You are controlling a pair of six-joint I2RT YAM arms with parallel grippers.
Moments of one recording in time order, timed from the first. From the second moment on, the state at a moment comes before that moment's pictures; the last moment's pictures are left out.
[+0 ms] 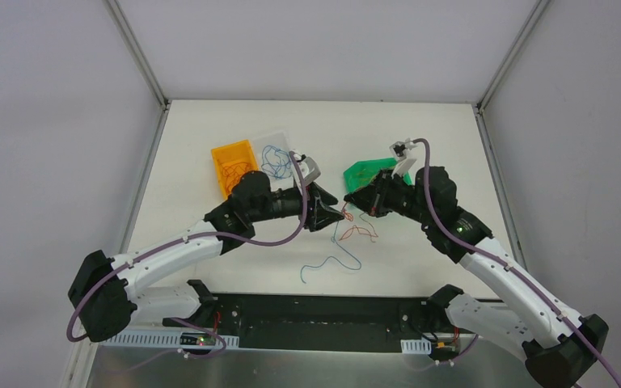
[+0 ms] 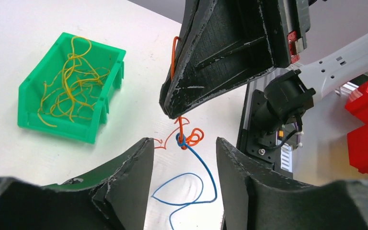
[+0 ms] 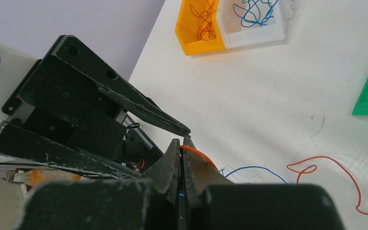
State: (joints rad) left arm -0.84 1.15 0.77 0.31 0.44 -0.24; right arm 0.65 0.89 0.84 -0.24 -0.31 0.69
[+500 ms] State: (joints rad) left arm -0.84 1.13 0.74 0.30 0.42 -0.24; right arm 0.65 0.88 0.82 -0.22 -0.30 0.71
